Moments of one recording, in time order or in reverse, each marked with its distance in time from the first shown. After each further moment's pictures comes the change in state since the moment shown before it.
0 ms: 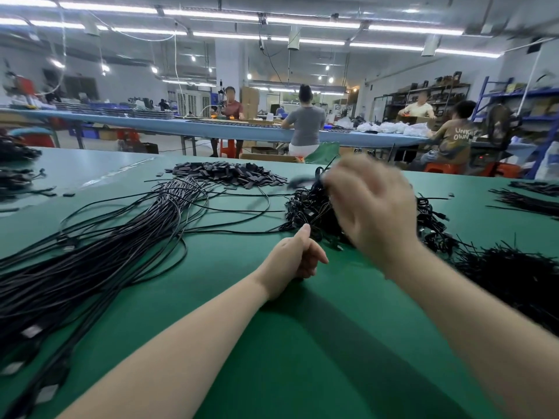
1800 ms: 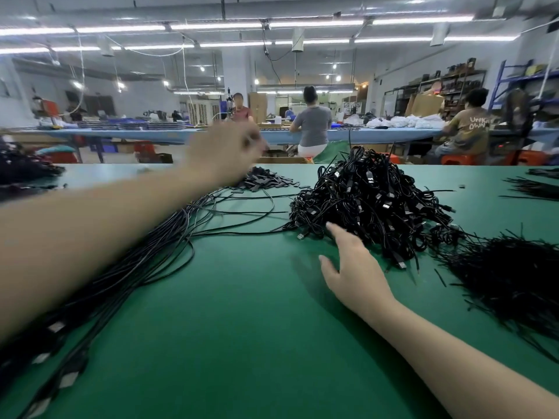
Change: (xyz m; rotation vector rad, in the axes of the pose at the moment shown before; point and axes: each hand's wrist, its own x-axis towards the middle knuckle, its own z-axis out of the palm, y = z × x) left_hand -0.023 0.163 -0.072 1.363 0.477 0.514; right_hand -0.095 -0.028 0.019 0.304 -0.691 0.786
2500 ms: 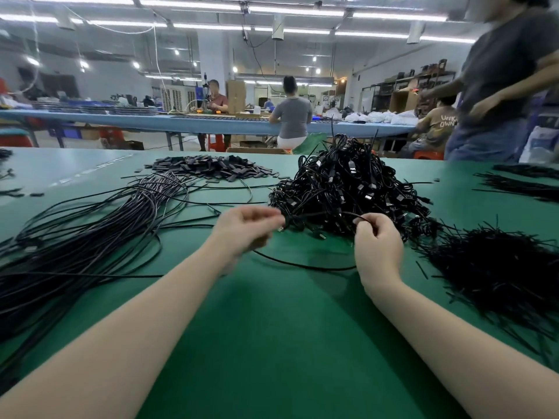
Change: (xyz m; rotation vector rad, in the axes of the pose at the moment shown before) left_hand -0.070 0.013 0.126 -1.278 -0.252 -0.530; right_hand 0.021 0.025 -0.016 0.599 0.419 0.475
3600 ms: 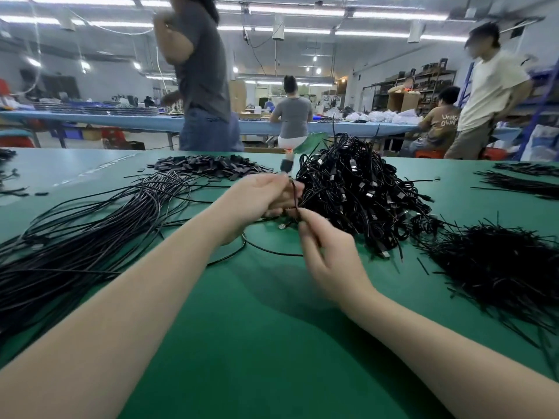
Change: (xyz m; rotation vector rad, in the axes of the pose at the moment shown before) left_hand 0.000 0.054 0.019 0.203 -0.144 0.047; right_hand -0.051 -0.026 0.018 -0.116 -0.392 -0.626
